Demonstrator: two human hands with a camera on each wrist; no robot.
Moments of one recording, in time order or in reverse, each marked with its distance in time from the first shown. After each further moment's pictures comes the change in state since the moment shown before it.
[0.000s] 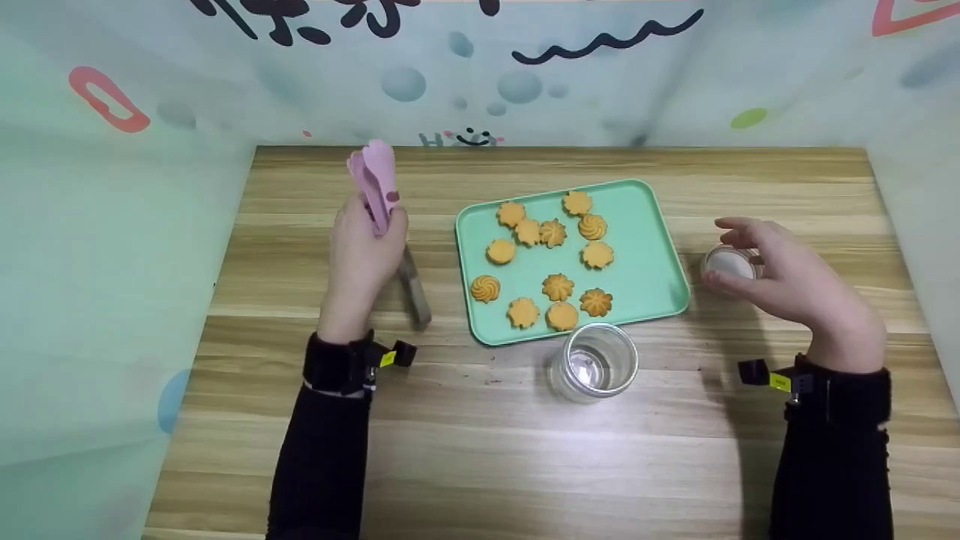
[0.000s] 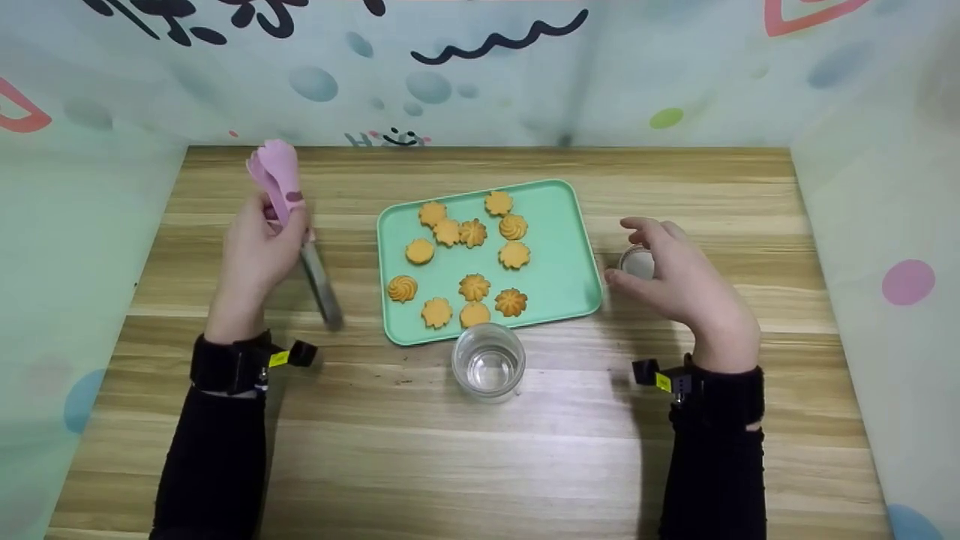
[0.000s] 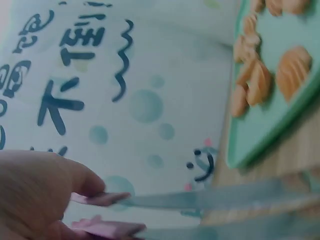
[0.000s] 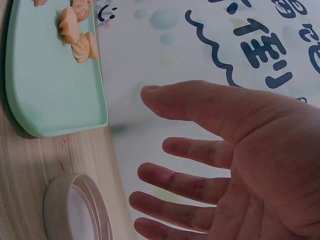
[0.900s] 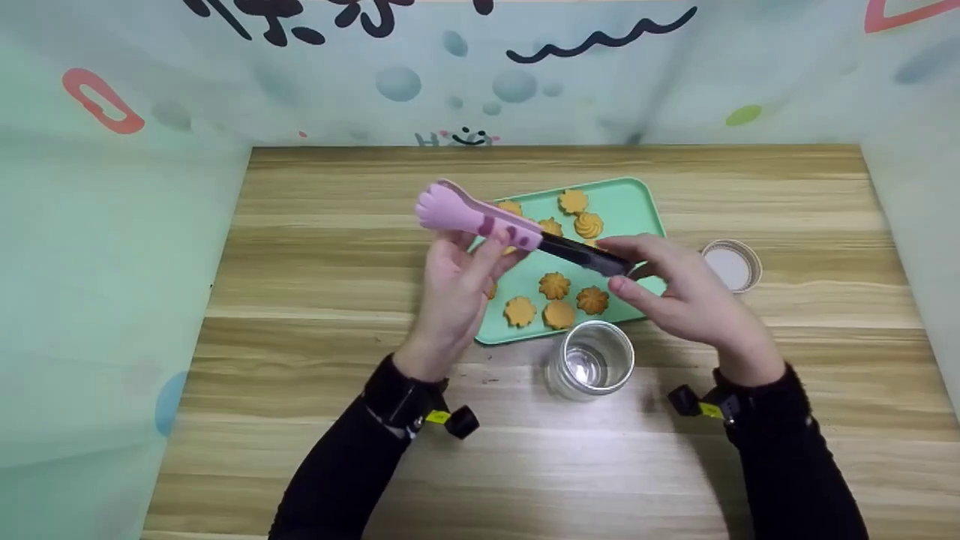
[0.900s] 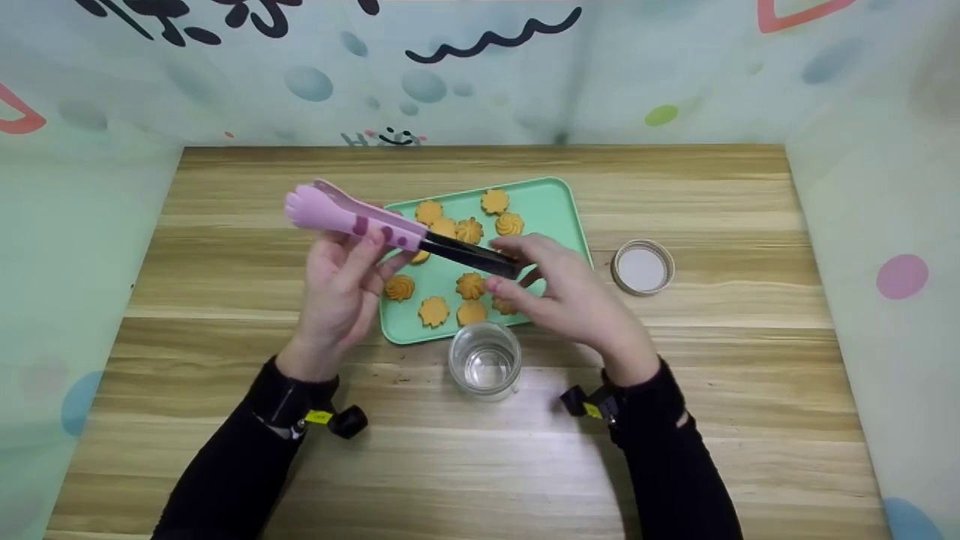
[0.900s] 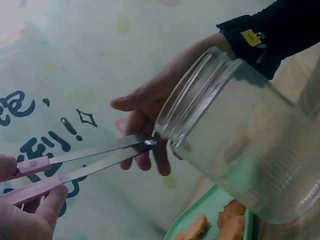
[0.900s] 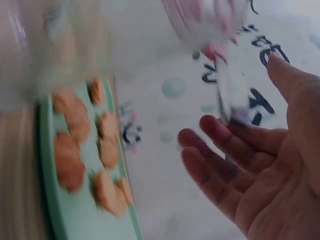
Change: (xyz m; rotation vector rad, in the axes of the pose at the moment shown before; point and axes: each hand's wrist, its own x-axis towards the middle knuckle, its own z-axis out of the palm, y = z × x) left_hand -0.074 0.080 0.074 -1.287 -0.262 -0.026; right_hand 0.015 -0.078 0.073 0.203 0.084 -0.520
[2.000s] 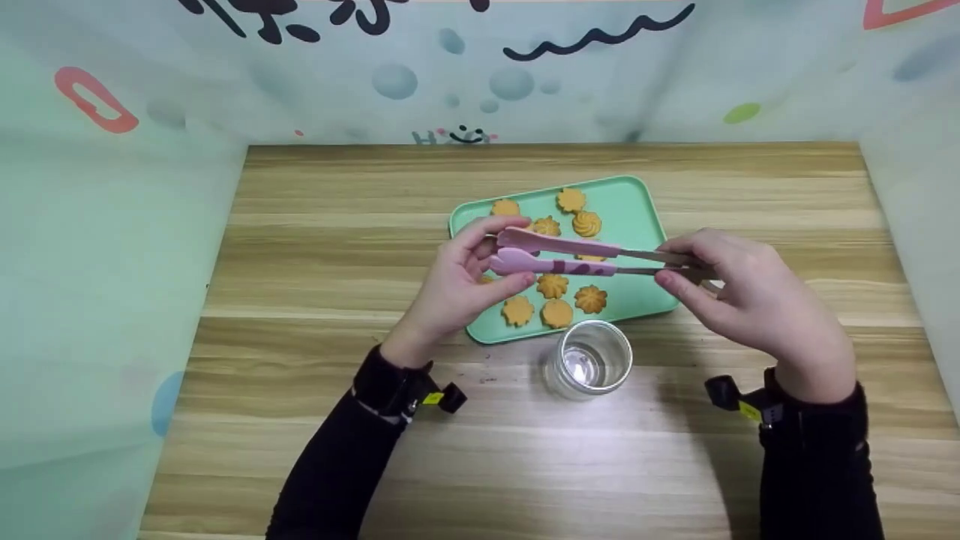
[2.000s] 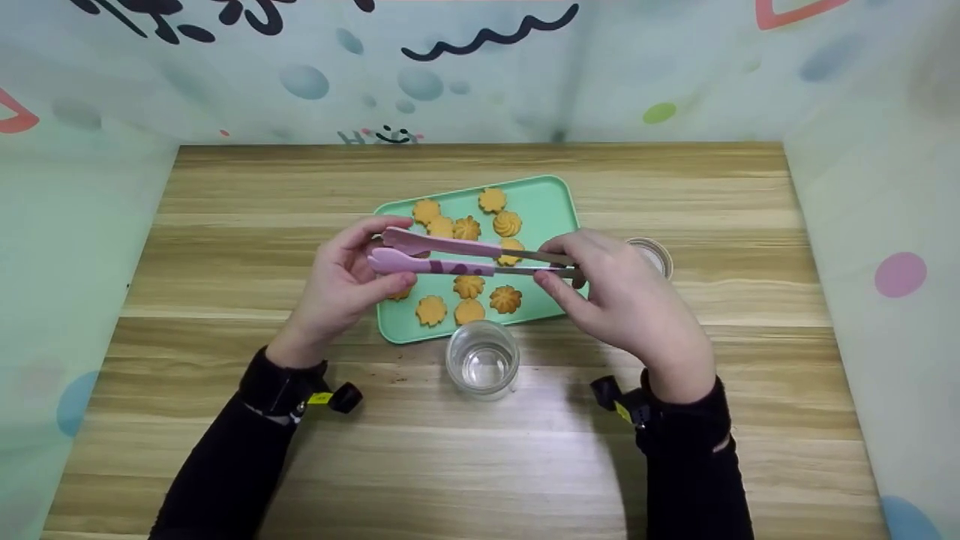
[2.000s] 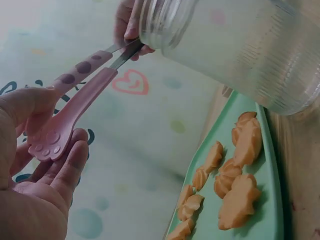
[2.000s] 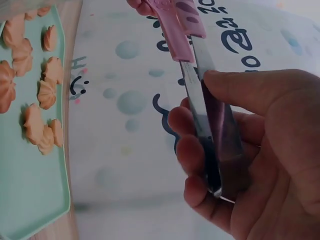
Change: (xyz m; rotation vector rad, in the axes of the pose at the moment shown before) left_hand 0.011 -0.002 -0.028 0.418 -0.438 0.065; right_hand -0.023 -0.026 -0.045 -0.305 0.050 -0.028
